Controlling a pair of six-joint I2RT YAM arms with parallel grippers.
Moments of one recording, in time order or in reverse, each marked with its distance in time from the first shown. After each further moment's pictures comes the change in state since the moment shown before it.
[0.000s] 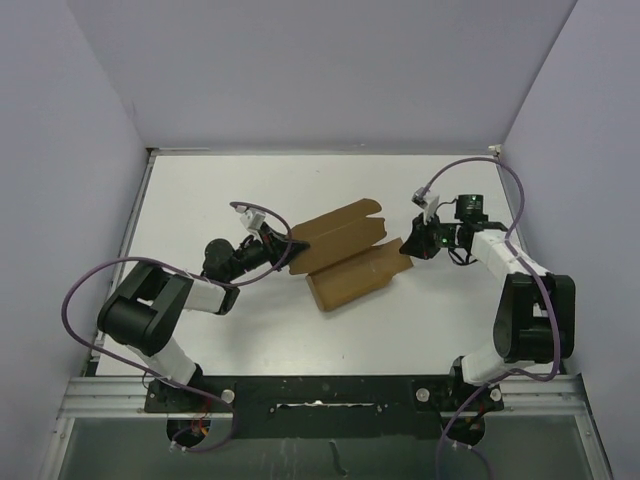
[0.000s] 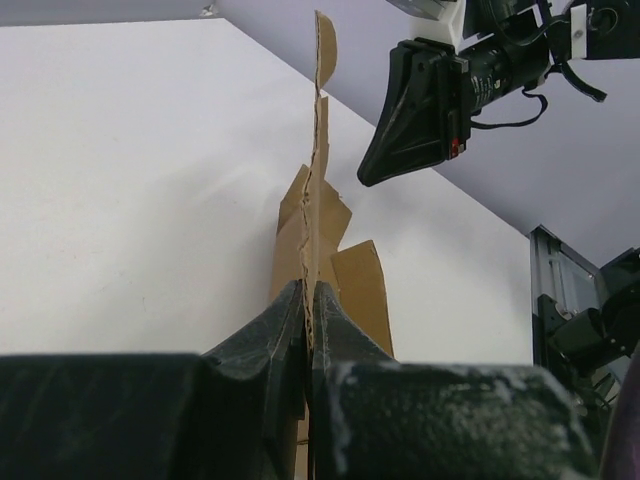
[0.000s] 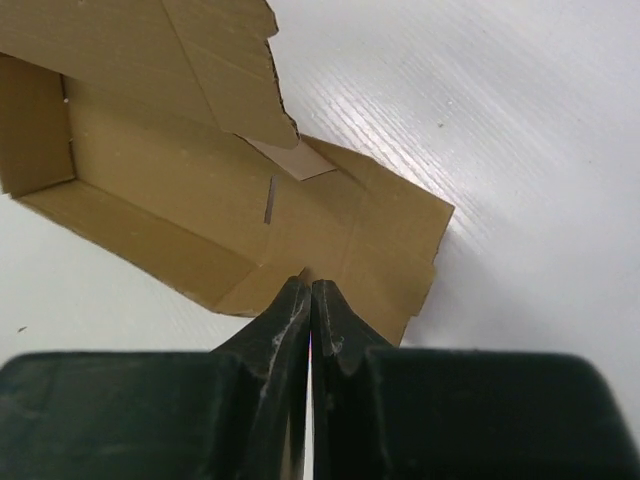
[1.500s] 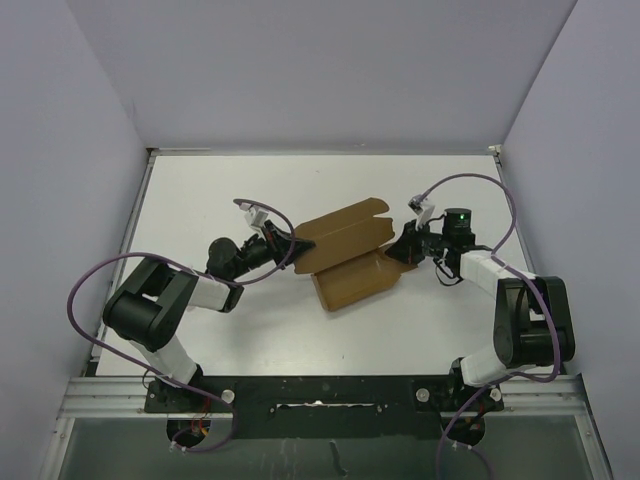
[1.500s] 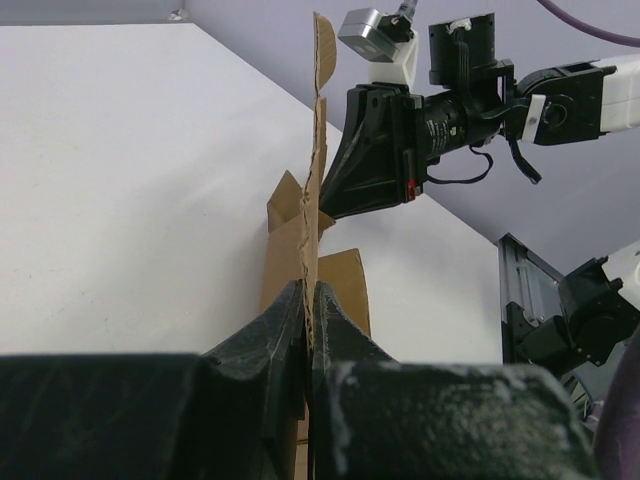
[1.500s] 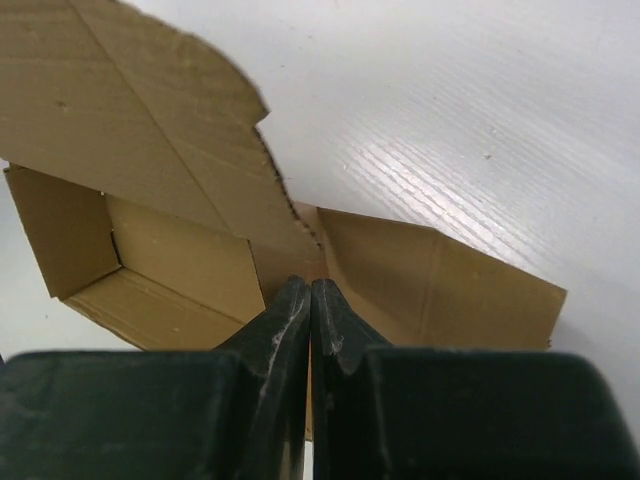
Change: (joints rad) left arm -0.019 0.059 0.032 0.069 0.014 -0.092; right arm 0.096 -0.021 -0.228 0.489 0.046 0.416
